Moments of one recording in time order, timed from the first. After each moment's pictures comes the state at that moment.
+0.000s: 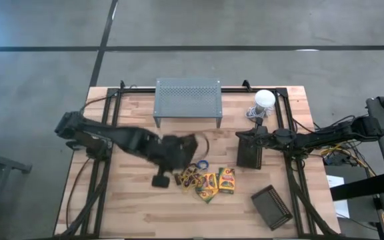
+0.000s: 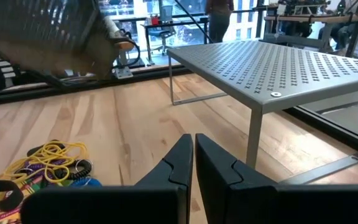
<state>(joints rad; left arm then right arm) -0.24 1.63 1.67 -1.08 -0.07 -0.08 0.01 0.87 0.01 0.77 0.31 0.13</state>
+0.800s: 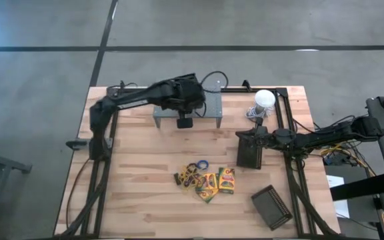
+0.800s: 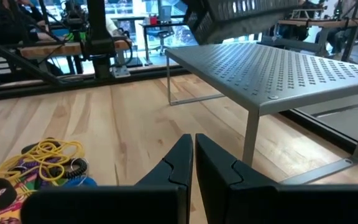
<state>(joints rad) 0.24 1.98 2.01 -1.25 -0.34 0.25 0.01 0.87 0.01 0.77 0.32 0.10</state>
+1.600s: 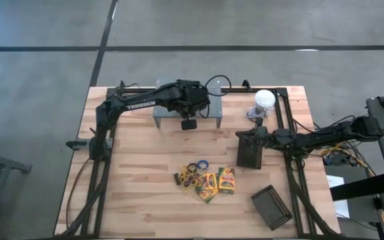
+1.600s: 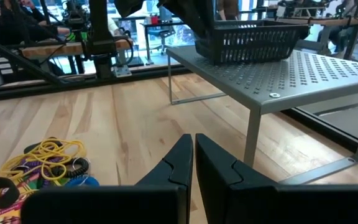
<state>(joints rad) 0.24 2.04 2.01 -1.24 -0.34 0.18 0.01 0.87 0.01 0.76 0.32 0.11</state>
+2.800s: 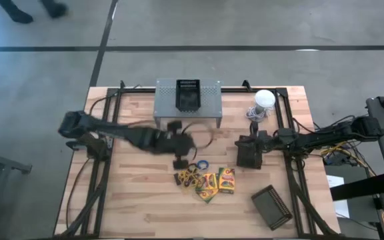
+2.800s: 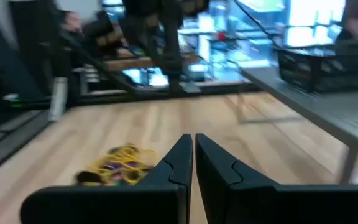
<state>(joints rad) -0.21 1.63 1.29 -0.60 -0.41 -0.15 0.02 0.88 0.01 0.88 0.00 0.10</state>
